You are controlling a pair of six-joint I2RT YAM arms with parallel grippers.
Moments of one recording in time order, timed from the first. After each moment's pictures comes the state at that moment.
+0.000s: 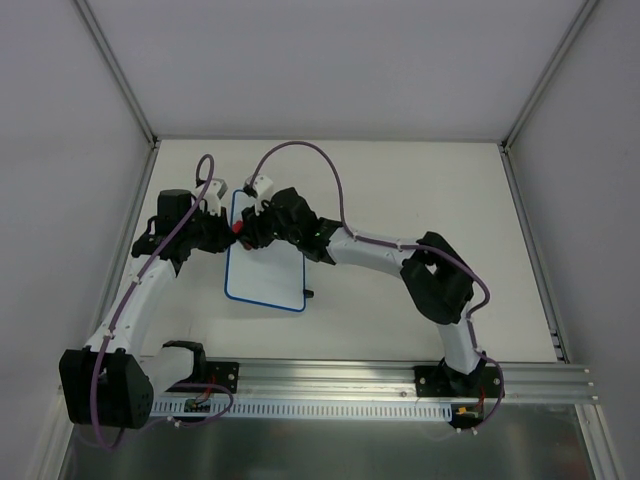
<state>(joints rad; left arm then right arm) -0.07 1.08 0.83 -0.50 0.38 0.04 0.99 2.03 1.48 0.21 -0.17 0.22</state>
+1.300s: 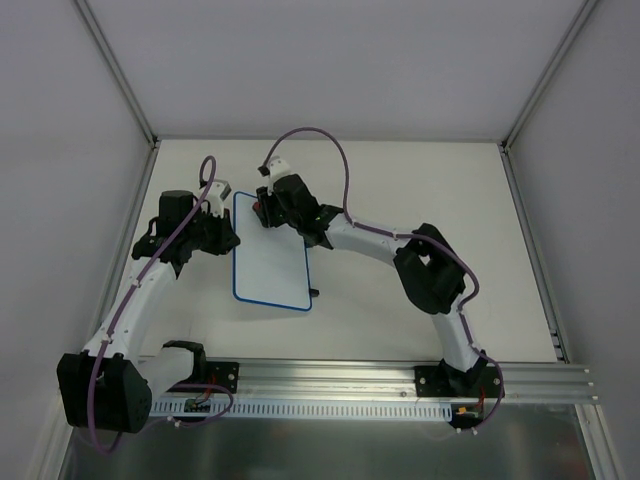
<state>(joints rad) -0.09 1.07 0.83 -0.52 0.40 0.04 0.91 2.15 1.66 0.05 0.11 0.27</state>
